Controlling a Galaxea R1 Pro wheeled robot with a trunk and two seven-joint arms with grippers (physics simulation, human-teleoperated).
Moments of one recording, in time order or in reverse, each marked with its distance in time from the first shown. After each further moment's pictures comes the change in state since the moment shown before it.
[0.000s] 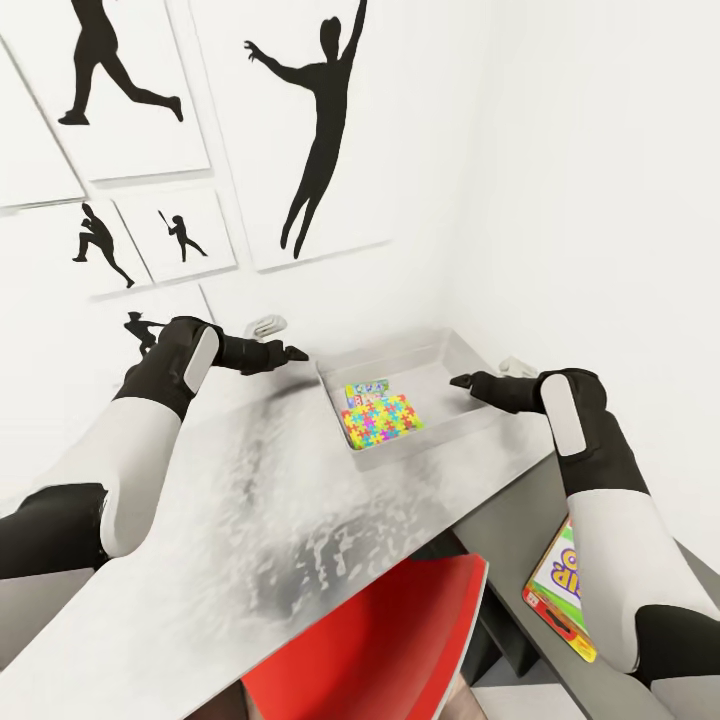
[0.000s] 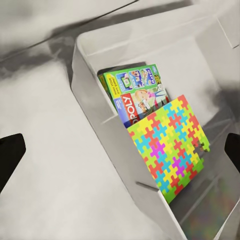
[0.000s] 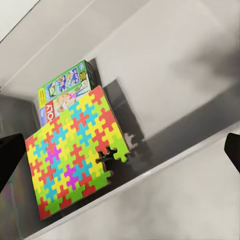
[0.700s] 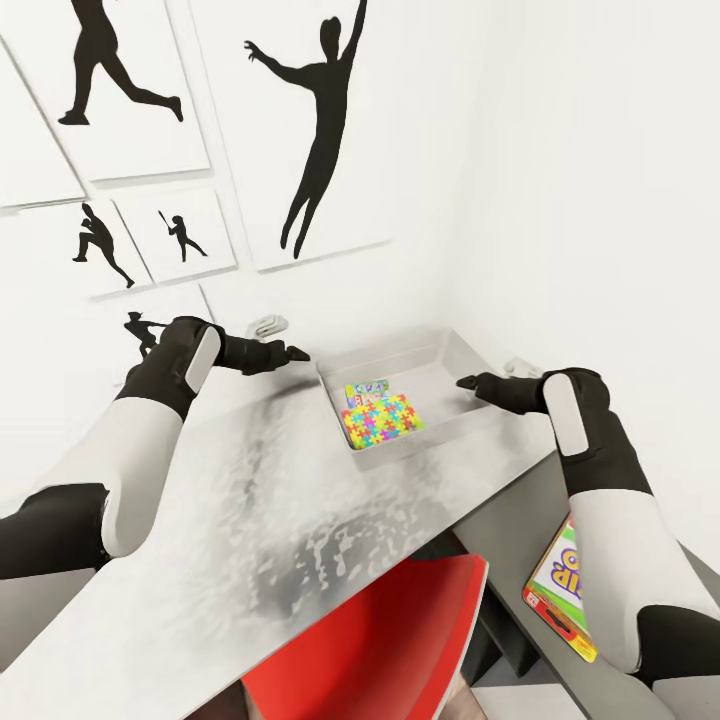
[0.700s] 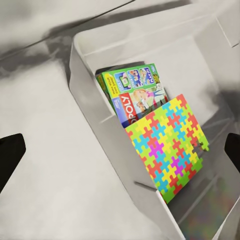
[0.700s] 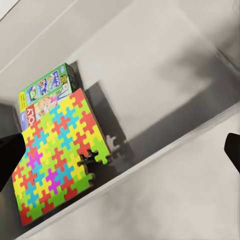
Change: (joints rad) left arm 0.000 -0.005 -0.002 0.000 0.000 0.000 0.002; right arm 0.001 -0.007 0.000 -0.007 0.000 0.001 -0.060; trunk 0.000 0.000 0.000
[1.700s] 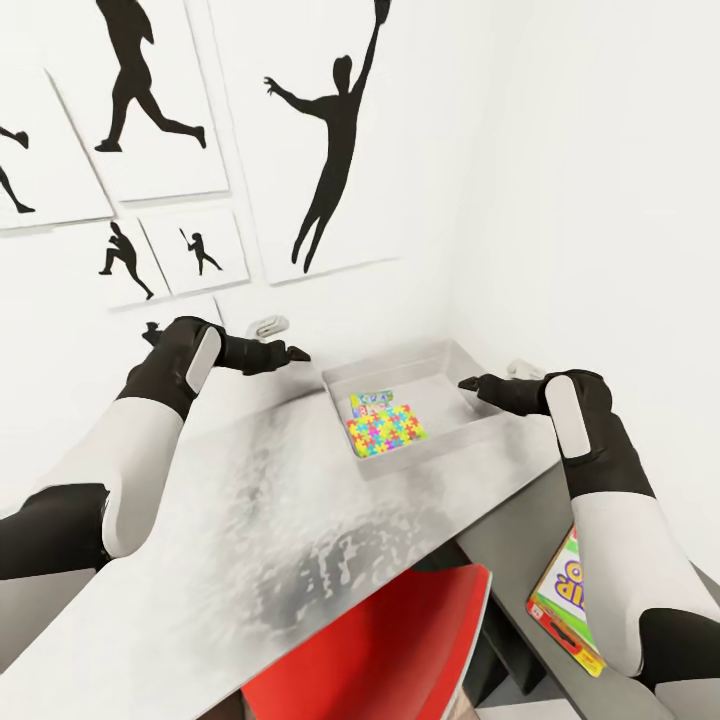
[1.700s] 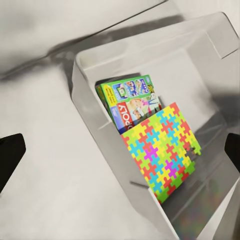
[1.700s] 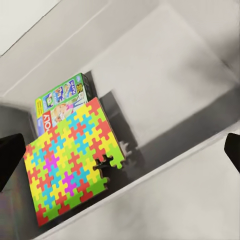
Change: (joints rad) left arm 0.001 -0.001 0.000 0.000 0.001 0.000 -0.001; right arm 0.008 -0.005 -0.003 -0.006 -0.002 0.000 0.000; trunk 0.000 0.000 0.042
